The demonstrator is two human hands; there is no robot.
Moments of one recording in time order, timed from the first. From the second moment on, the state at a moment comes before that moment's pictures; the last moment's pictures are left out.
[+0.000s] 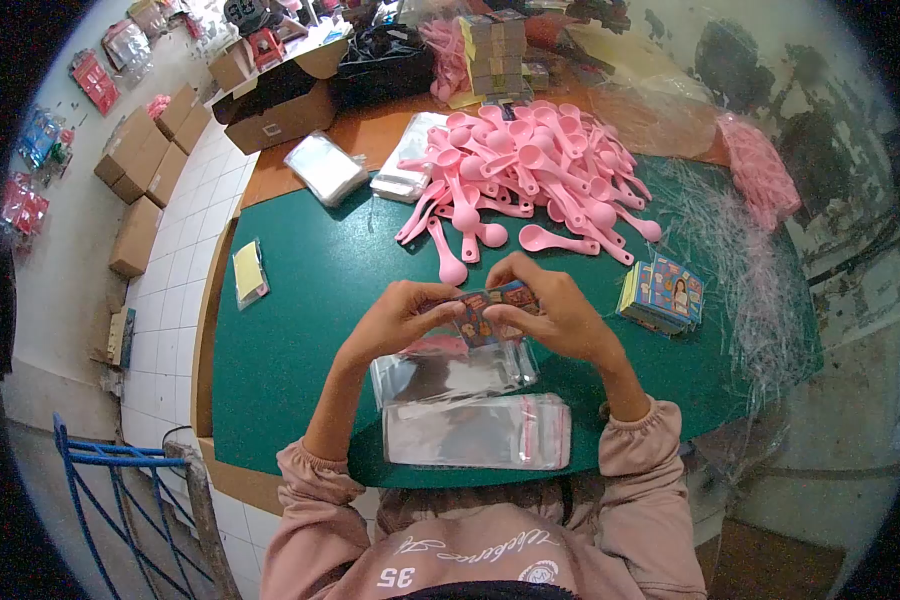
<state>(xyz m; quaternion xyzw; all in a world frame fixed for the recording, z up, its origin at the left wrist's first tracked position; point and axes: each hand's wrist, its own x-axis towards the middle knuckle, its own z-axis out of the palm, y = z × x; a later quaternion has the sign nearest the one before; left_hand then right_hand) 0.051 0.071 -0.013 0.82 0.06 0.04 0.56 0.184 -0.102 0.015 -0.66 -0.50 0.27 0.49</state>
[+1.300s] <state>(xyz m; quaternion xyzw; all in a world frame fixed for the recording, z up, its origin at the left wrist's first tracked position) 0.023 0.115 -0.020 0.74 0.03 -0.04 0.67 0.207 -0.120 -0.010 -0.73 -0.36 0.27 0.51</state>
